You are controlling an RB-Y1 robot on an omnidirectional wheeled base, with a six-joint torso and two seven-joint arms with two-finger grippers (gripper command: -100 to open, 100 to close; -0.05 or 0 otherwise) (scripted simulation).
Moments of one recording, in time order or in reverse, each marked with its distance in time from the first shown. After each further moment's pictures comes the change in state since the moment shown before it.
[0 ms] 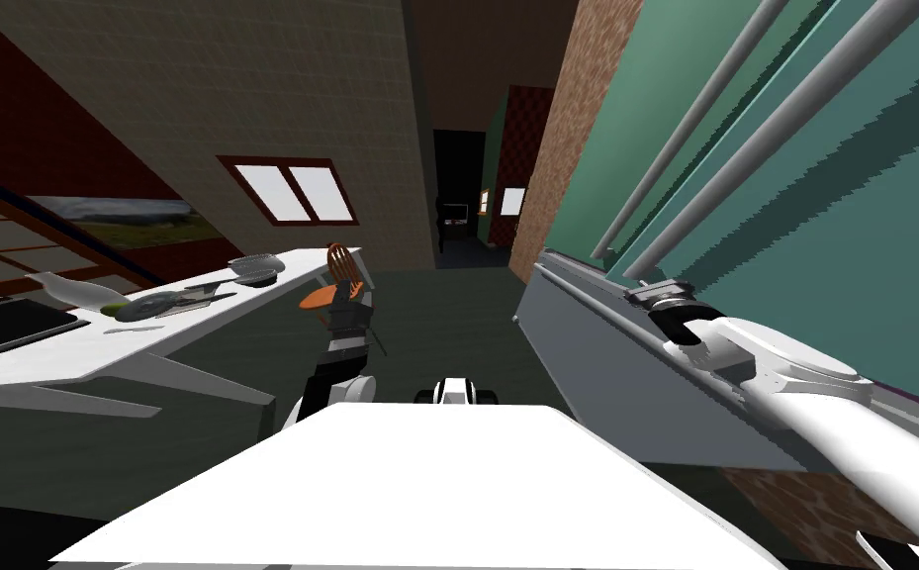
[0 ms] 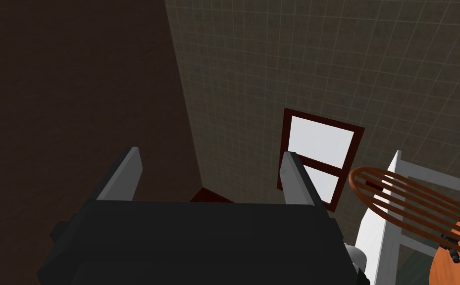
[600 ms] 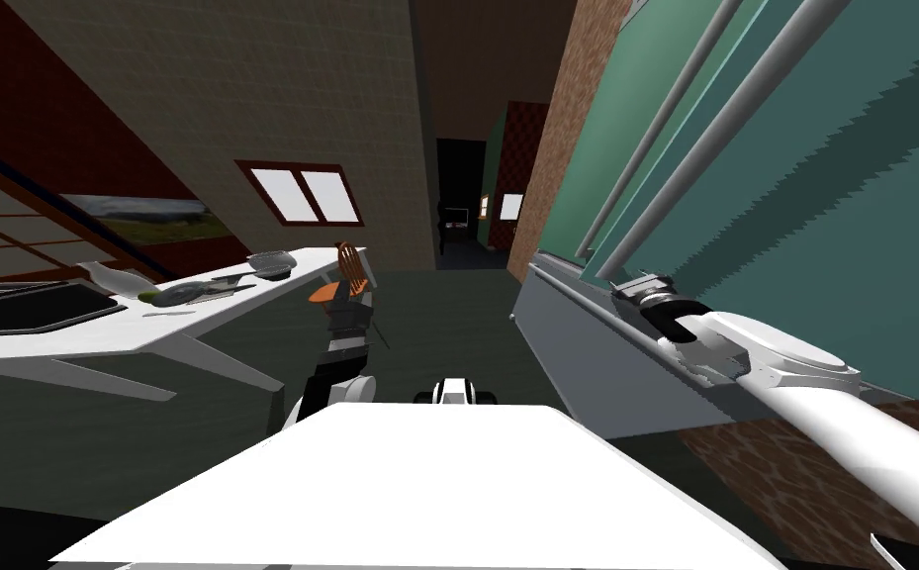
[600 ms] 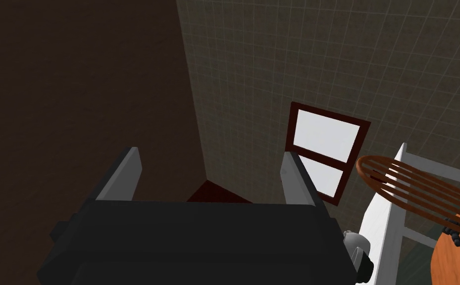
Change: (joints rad) left arm 0.000 0.000 0.000 0.000 0.000 0.000 0.000; right arm -0.003 -0.034 0.038 -0.046 -0.012 -0.067 -0.003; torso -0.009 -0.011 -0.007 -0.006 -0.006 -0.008
